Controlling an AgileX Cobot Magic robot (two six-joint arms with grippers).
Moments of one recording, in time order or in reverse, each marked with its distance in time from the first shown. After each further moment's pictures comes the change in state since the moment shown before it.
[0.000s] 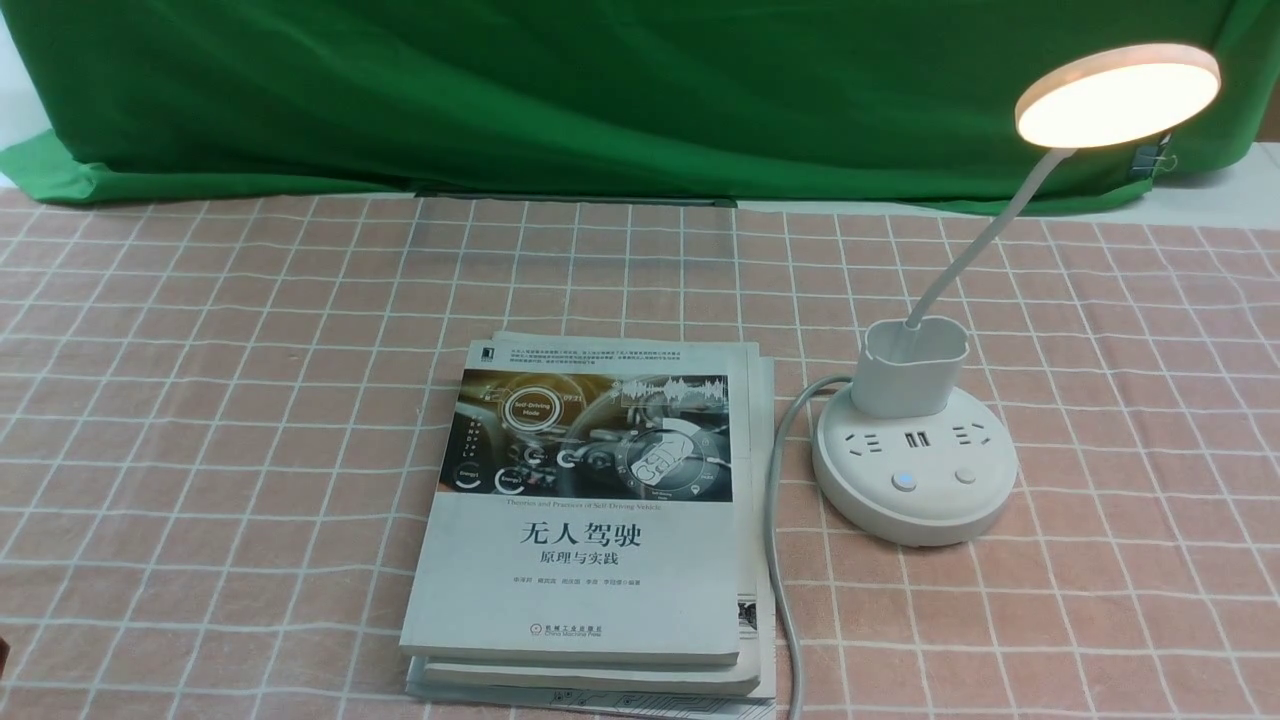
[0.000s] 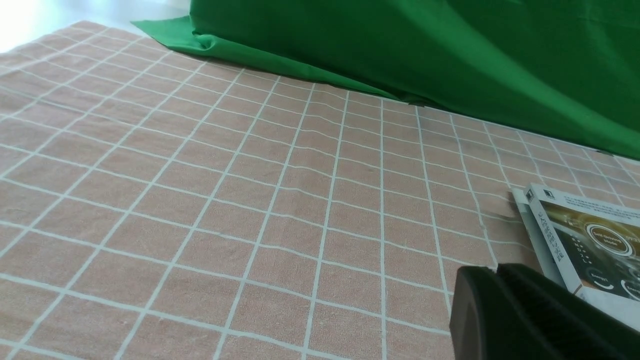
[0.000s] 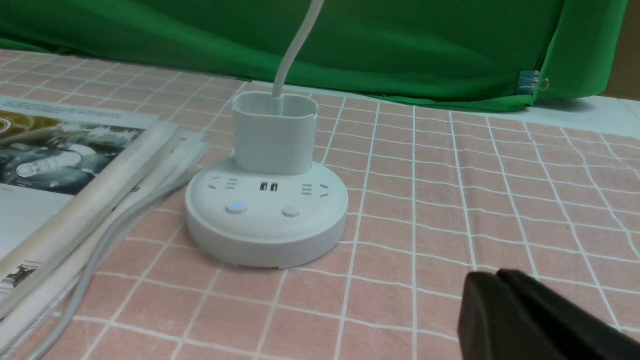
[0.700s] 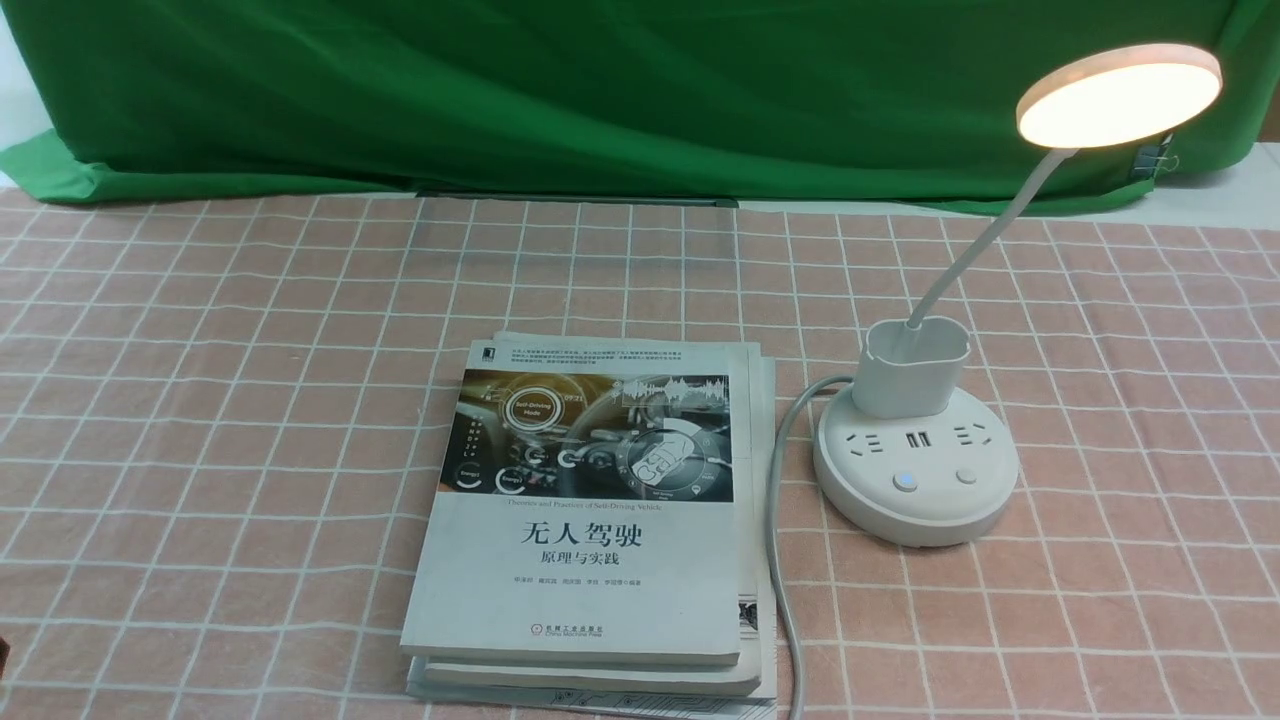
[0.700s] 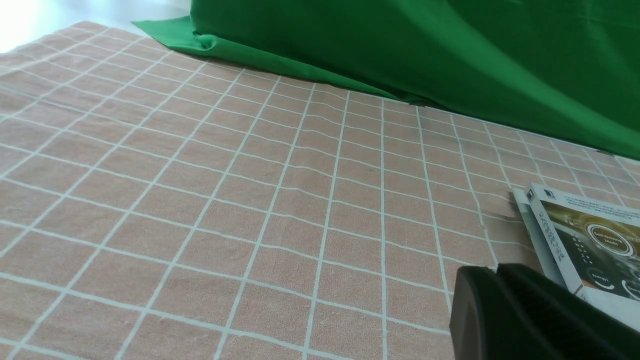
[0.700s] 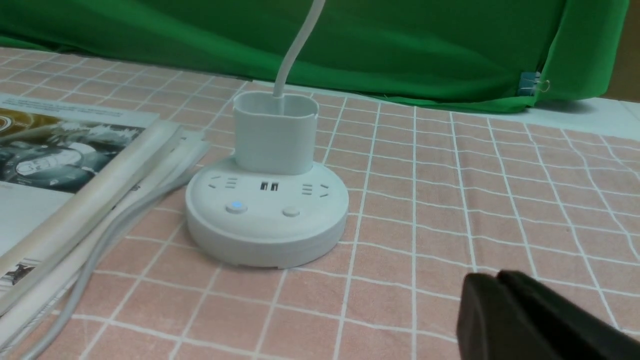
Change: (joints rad) right arm 0.000 0.000 0.000 0.000 0.000 -0.014; left arm 0.000 0.000 0.000 -0.001 0.000 0.001
